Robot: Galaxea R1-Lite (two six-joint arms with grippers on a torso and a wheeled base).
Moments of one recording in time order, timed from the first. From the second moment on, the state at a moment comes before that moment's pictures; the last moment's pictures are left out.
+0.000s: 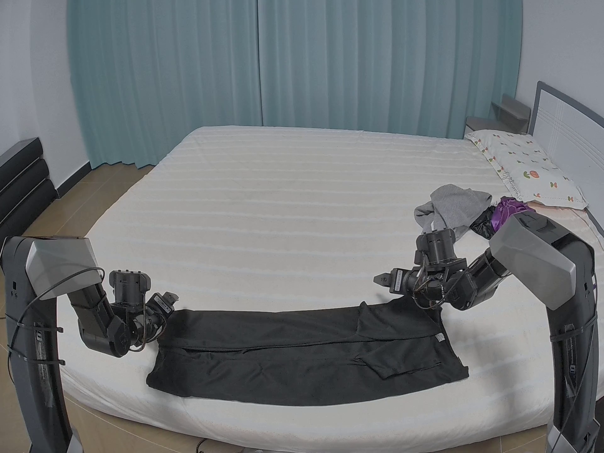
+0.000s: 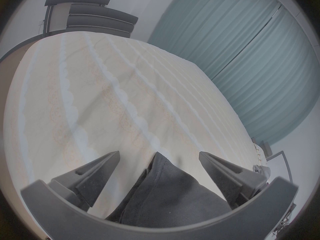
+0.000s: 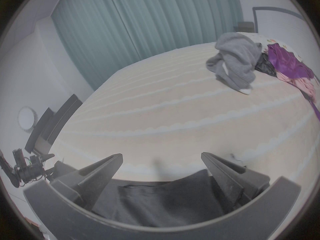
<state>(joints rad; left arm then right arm) -0.01 2.39 -0.72 -0.99 0.09 -0.85 0.29 2.49 -1.29 -0.53 0.02 0.38</state>
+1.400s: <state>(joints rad) -0.01 2.38 -0.71 -0.99 0.09 -0.85 0.21 2.48 -1.21 -0.54 0.08 0.48</state>
